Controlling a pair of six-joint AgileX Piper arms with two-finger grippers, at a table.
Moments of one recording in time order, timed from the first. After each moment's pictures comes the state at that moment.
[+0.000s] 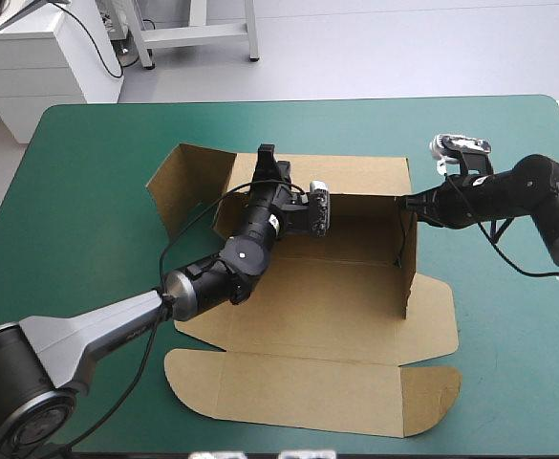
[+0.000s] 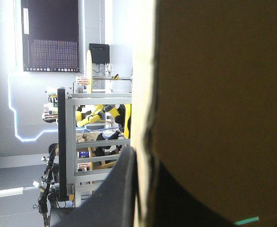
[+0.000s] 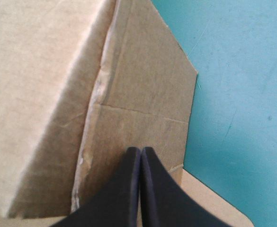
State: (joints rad) left arm -0.86 1.70 -1.19 1.74 0.54 -0.49; right arm 0.02 1.46 -1.26 0.53 0.94 -0.29
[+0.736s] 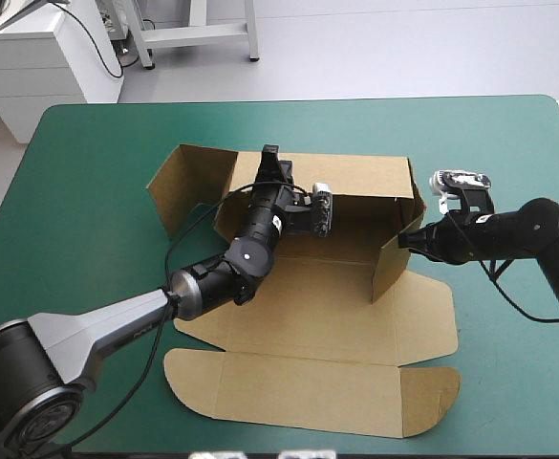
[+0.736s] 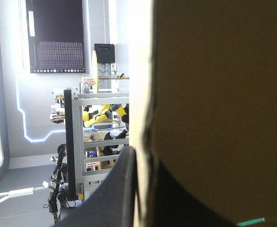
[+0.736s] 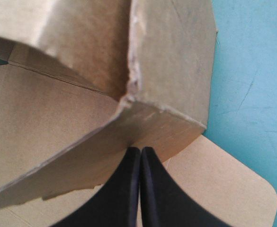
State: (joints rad) left arm -0.86 1.73 -1.20 1.76 0.57 -0.49; right arm 0.02 1.32 -1.02 0.61 0.87 -0.40
